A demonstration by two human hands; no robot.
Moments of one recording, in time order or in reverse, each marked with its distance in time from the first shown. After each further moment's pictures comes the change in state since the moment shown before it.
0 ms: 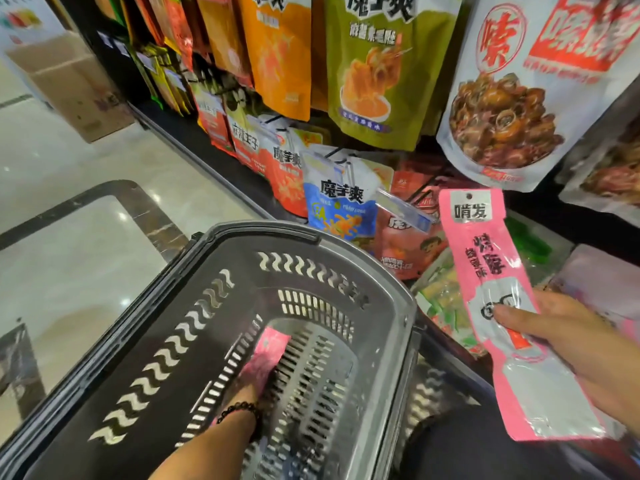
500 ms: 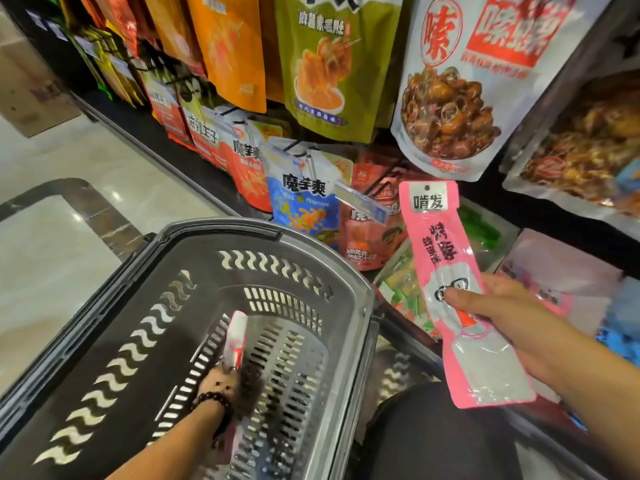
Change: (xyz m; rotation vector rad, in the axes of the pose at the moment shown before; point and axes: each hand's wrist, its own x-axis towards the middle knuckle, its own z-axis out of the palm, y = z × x) left_hand -0.059 0.083 -0.059 -0.426 0.009 -0.273; right_hand 0.015 0.009 -0.011 0.061 0.052 0.004
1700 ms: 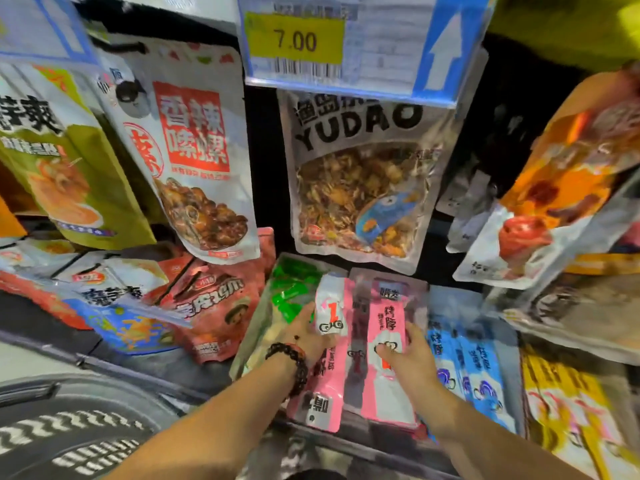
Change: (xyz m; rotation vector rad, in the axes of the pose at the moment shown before) left_hand -0.174 0.351 0.184 -0.271 -0.730 0.731; right_hand 0.065 0.115 -0.160 0.096 0.780 -0.142
